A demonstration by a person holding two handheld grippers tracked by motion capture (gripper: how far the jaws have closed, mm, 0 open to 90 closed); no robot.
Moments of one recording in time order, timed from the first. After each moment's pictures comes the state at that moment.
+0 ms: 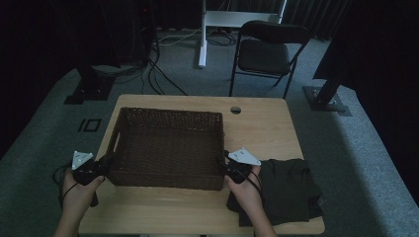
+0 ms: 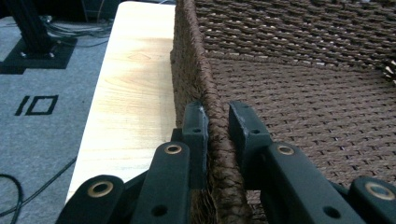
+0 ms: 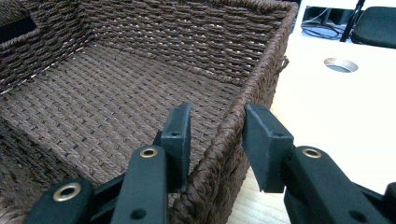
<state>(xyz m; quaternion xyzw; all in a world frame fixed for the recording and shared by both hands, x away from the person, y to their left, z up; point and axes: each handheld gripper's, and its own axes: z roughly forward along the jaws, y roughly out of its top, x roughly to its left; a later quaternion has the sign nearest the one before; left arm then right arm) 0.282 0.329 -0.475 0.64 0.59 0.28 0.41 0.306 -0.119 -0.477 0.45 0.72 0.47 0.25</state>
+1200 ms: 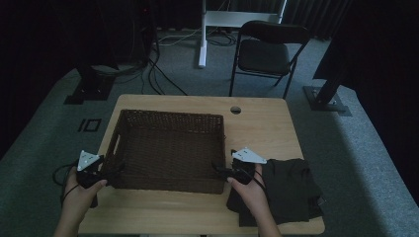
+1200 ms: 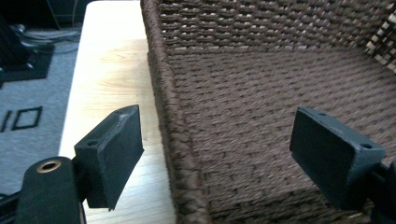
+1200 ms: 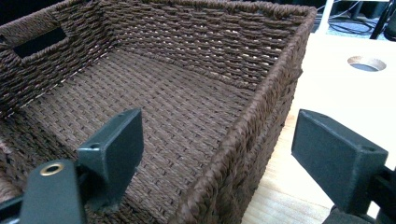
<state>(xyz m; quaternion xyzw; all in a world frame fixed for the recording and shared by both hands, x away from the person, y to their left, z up) 0.281 0.321 -0.473 0.69 0.54 0.28 0.40 0.305 -0.129 -0.469 0.44 0.72 0.49 0.21</state>
